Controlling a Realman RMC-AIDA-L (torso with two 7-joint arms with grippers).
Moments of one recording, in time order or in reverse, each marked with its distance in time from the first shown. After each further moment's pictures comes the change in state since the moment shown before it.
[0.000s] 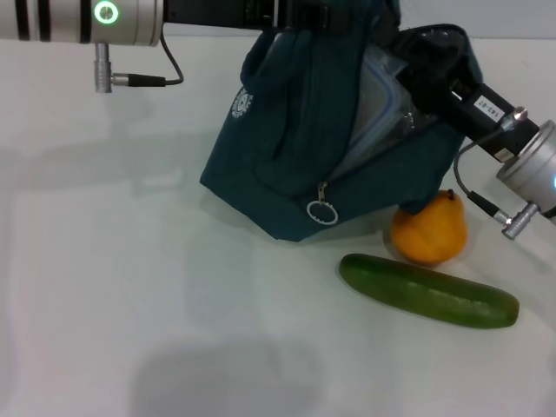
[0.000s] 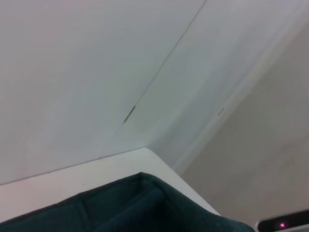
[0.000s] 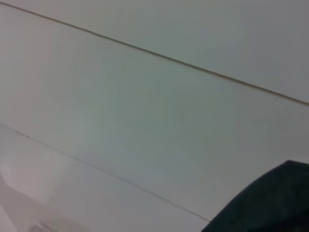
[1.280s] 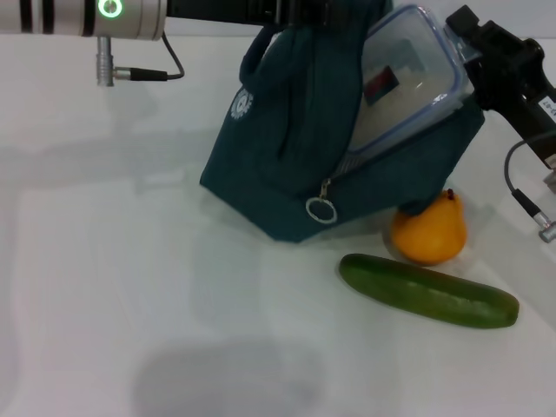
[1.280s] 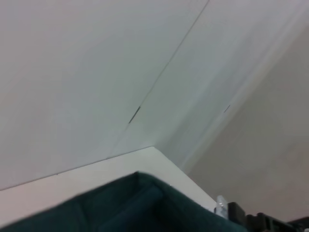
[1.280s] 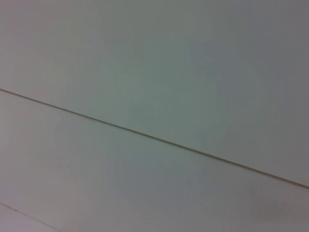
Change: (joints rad) left arm -0.008 -0.005 0.001 0.027 0.033 -0.009 -0.015; right arm -0.088 0.000 0.007 0.009 0.153 -0.037 -0.004
